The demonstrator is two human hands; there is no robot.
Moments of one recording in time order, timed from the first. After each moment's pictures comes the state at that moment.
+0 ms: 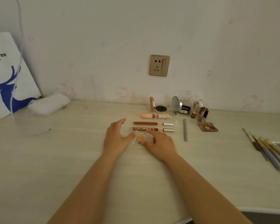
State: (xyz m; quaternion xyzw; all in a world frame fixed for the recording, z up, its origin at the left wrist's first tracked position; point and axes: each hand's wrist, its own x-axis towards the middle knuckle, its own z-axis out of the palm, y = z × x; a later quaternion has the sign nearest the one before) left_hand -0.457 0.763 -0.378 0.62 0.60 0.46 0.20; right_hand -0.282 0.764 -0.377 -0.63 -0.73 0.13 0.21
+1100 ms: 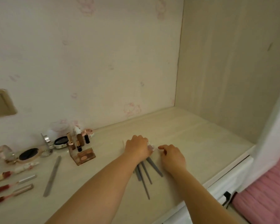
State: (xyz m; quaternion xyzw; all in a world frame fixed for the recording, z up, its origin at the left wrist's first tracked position) left_hand 0.034 0.786 -0.341 0.92 0.39 0.03 0.02; right_hand 0.135 0.687 -0.380 -0.86 -0.42 0.07 0.28
